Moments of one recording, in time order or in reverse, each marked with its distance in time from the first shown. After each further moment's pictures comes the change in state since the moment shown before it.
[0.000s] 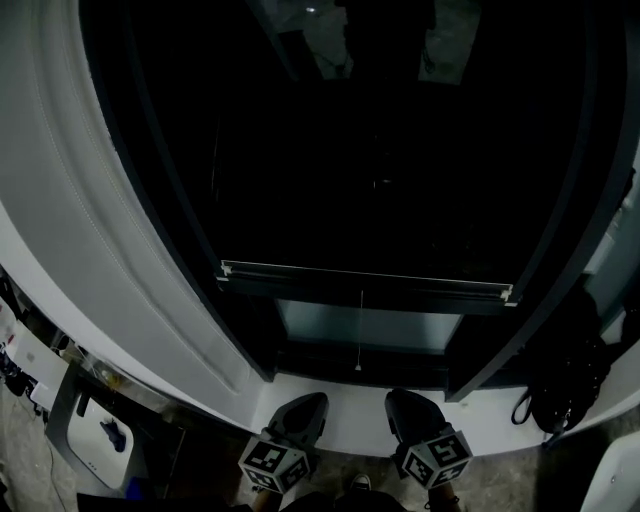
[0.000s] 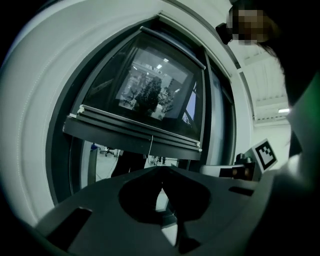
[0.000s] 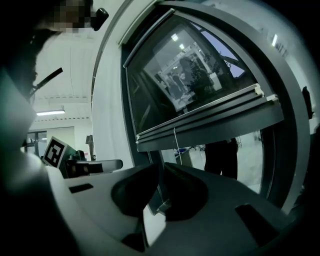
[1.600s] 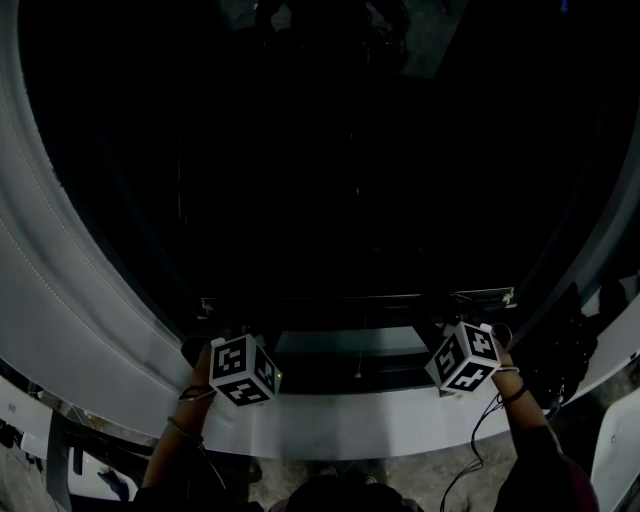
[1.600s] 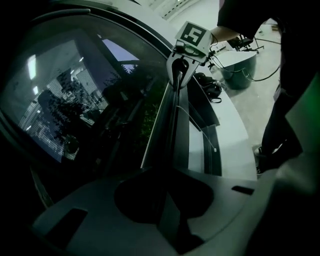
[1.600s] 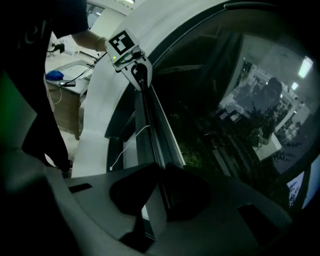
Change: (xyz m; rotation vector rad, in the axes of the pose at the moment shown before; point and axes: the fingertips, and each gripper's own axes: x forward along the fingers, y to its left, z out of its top) left arm 0.126 0.159 0.113 1.295 0.580 -0.167; right arm 0.123 -0.101 0.101 -1.122 0.604 -0.052
